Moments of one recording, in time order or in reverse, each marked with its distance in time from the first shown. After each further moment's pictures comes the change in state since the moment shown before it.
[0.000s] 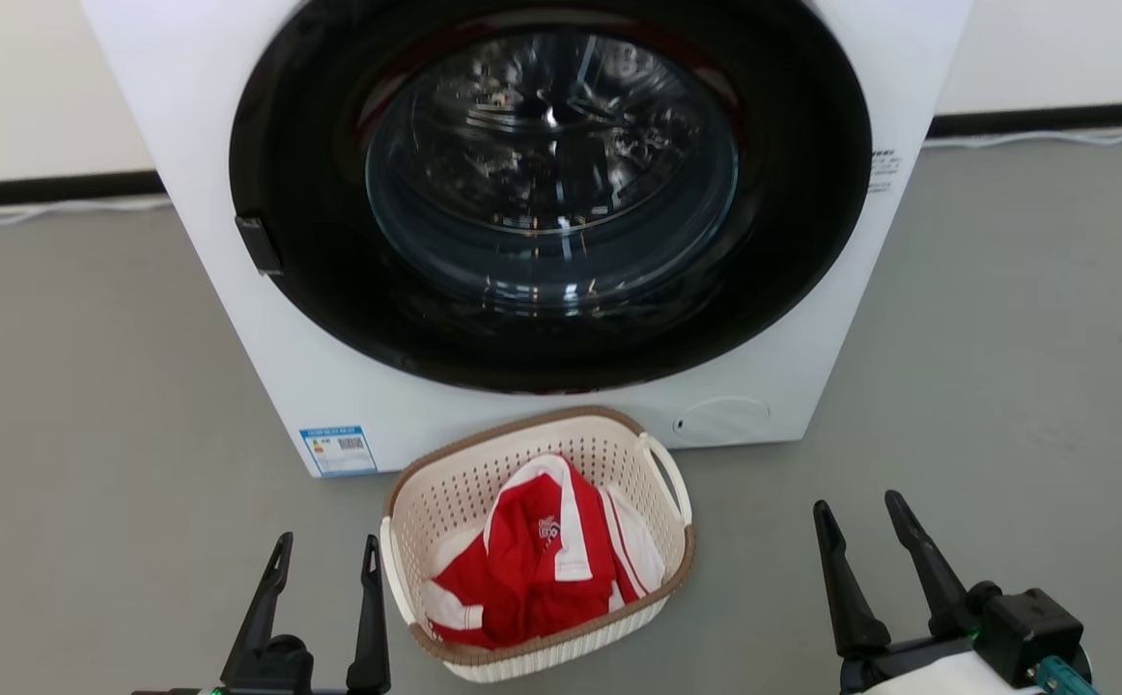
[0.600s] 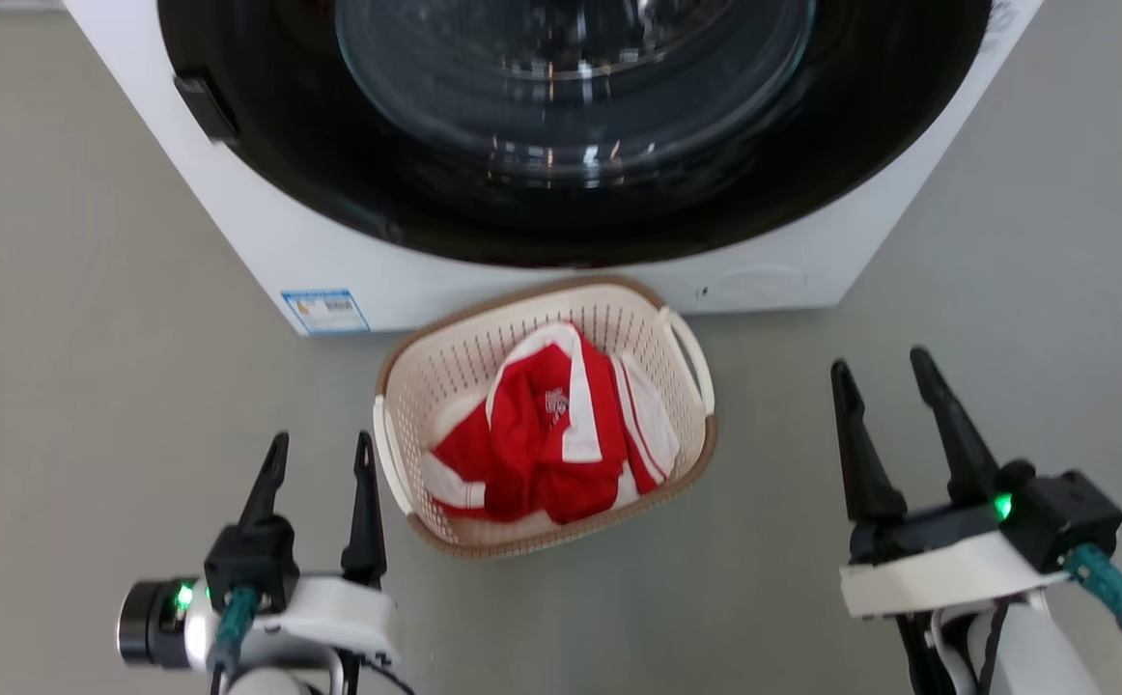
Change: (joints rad) left arm -0.217 -0.051 0.068 0.172 -0.059 -0.070 0.000; right arm -0.177 -0.003 -0.031 -0.043 -0.032 0.000 0.000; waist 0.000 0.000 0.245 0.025
